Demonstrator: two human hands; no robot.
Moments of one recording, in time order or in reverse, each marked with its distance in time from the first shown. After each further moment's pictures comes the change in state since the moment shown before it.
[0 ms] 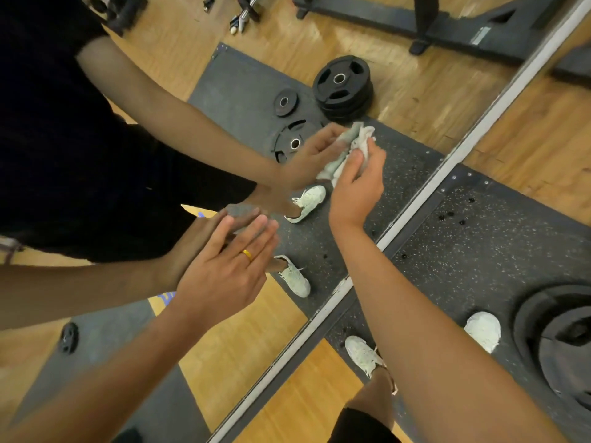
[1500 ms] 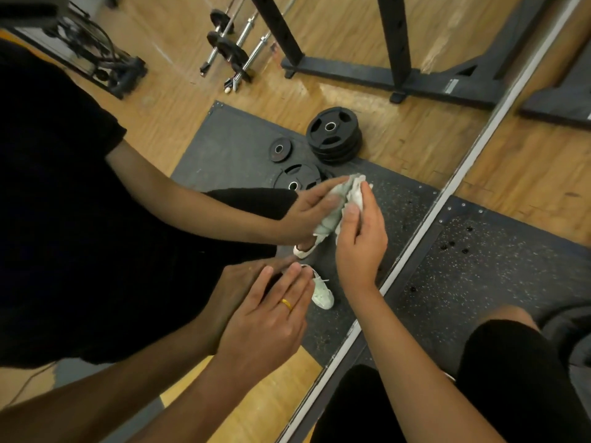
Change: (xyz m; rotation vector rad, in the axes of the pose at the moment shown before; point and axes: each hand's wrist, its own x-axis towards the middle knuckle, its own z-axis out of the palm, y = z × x) left_hand 0.003 -0.001 0.001 -0.135 0.053 -0.020; right_hand -0.038 -0.005 0.003 -0.027 -0.108 -0.201
